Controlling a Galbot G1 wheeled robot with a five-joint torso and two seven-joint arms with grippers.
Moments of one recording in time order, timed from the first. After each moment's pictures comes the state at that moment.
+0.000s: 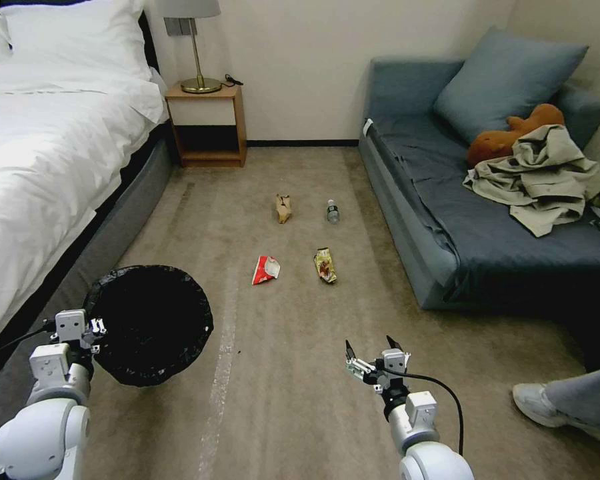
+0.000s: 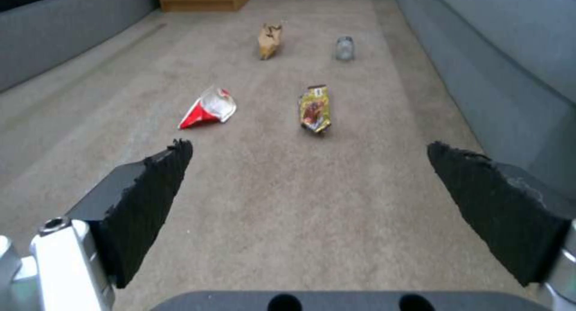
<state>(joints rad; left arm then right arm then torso) 1.44 -1.37 -0.93 -2.05 -0.09 0.43 0.01 -1.58 1.51 0.41 1.96 0.03 -0.12 -0.03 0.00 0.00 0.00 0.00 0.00</state>
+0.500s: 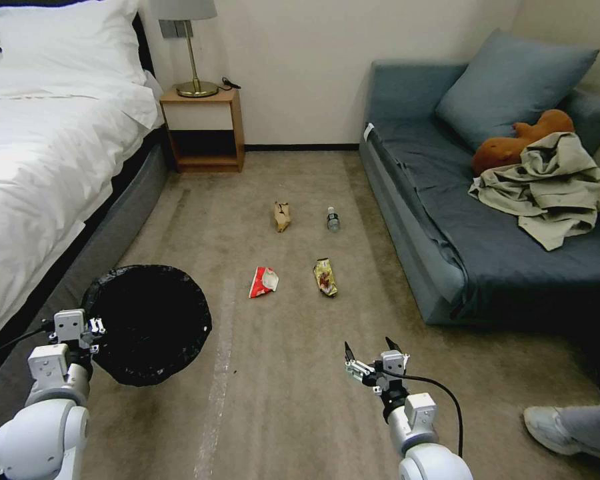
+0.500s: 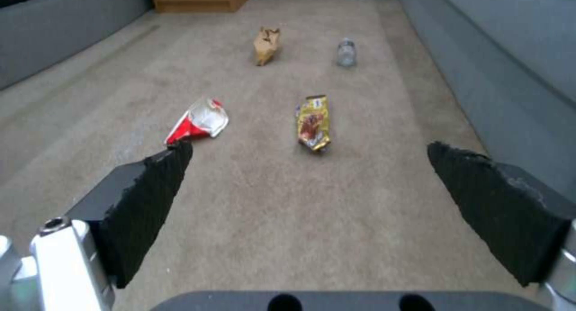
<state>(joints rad) 1.44 -1.37 -0.94 -2.06 -0.09 0.42 0.01 -1.59 1.51 0.41 1.95 0.02 -0.11 -0.03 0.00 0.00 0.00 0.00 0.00</state>
